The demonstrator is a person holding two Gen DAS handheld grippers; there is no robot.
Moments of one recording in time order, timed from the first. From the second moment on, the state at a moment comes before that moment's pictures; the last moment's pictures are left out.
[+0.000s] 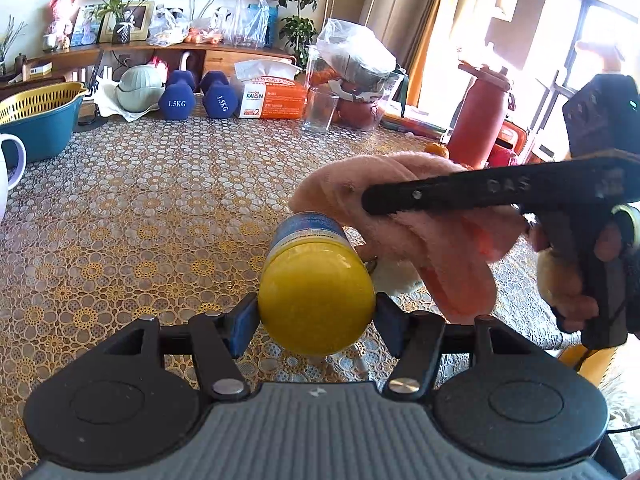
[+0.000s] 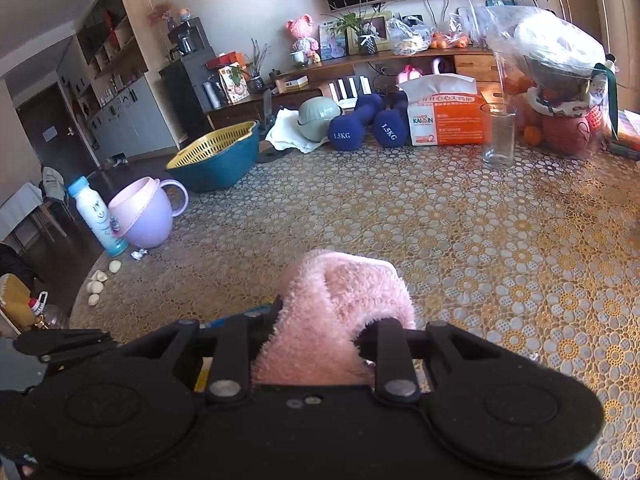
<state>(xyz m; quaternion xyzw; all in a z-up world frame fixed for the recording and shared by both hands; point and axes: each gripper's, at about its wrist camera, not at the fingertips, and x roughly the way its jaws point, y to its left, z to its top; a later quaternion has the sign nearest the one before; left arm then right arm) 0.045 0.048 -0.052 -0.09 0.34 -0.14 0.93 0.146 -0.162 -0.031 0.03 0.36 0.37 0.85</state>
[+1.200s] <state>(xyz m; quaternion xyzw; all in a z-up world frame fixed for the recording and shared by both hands) 0.041 0.044 -0.052 -0.06 0.34 -0.14 0.93 0.090 -0.161 -0.041 -0.27 0.32 0.35 0.84</state>
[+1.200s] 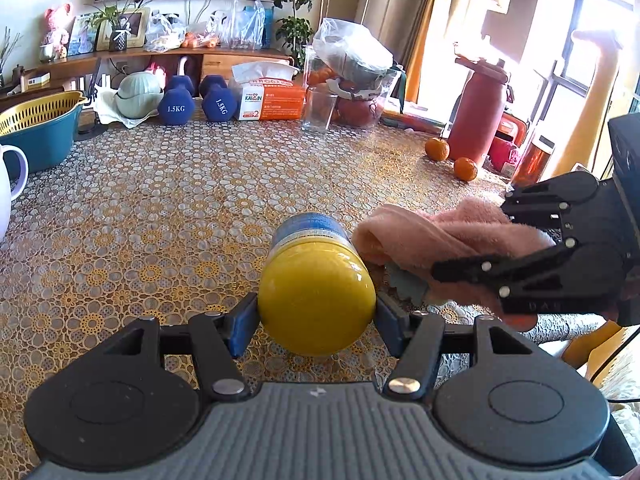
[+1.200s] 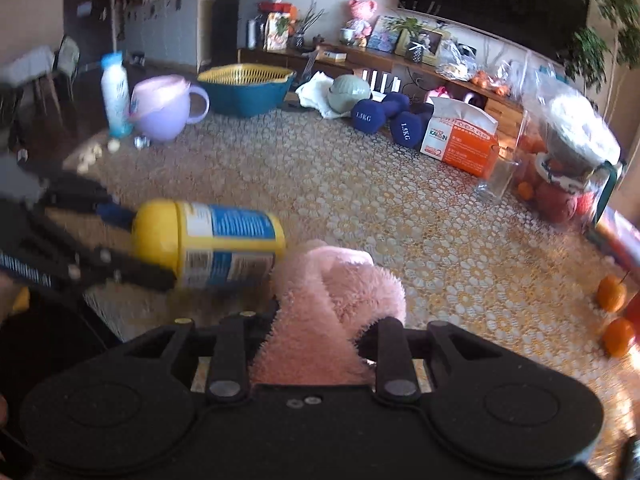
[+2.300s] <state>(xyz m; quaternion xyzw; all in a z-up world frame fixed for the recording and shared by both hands) 0.037 0.015 -0.035 0.00 0.31 -0.15 0.94 0.092 -0.176 -0.004 0.03 0.30 0.40 0.87</state>
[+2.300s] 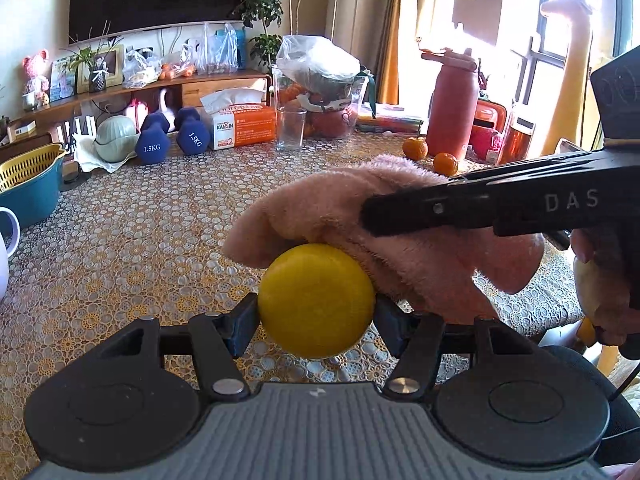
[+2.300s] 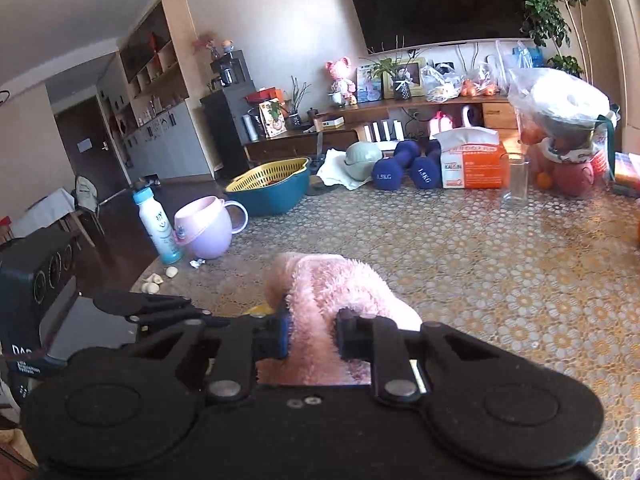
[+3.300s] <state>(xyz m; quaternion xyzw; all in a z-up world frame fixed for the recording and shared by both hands) 0.039 -0.017 -0.022 0.08 0.29 -0.16 0.94 0.101 -0.189 -0.002 0.05 0.29 0.37 0.88</state>
